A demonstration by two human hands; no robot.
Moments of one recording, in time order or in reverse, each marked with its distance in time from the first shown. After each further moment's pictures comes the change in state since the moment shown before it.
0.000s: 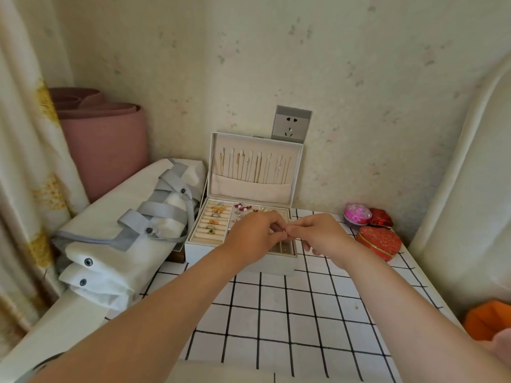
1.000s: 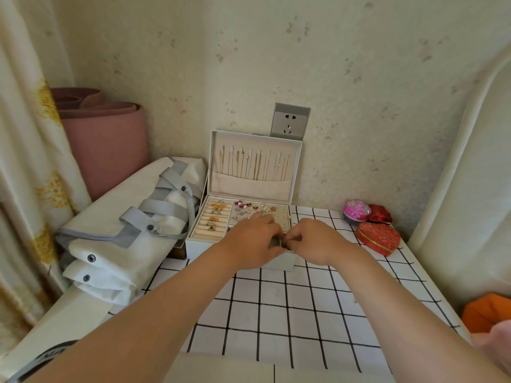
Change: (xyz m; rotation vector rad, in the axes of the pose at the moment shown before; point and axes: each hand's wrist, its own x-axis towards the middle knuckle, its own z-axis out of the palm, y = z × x) left_hand -0.011 -0.003 -0.001 0.392 -0.134 0.187; right_hand 0.006 0.016 0.006 -0.679 -0.135 -0.219
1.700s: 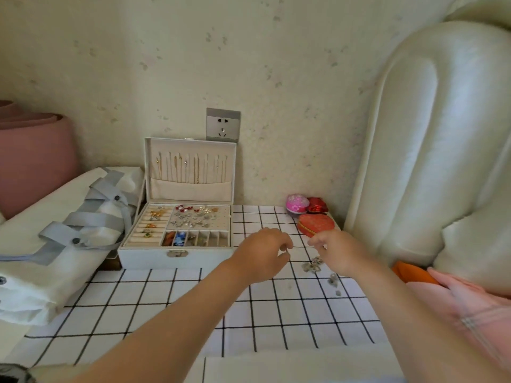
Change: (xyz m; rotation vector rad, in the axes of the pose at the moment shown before) left_hand 0.046 0.127 0.048 -0.207 0.008 0.066; right_hand -0.109 0.140 -0.032 0.044 0.219 0.320
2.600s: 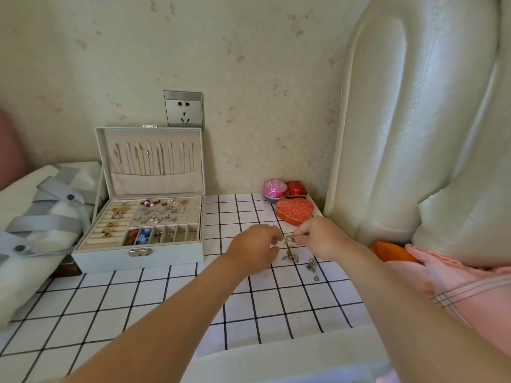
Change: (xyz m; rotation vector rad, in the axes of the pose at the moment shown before) left_hand 0.033 0.010 0.050 -0.001 -0.135 -0.091; right_hand 0.016 0.031 0.005 0.096 -0.067 0.011
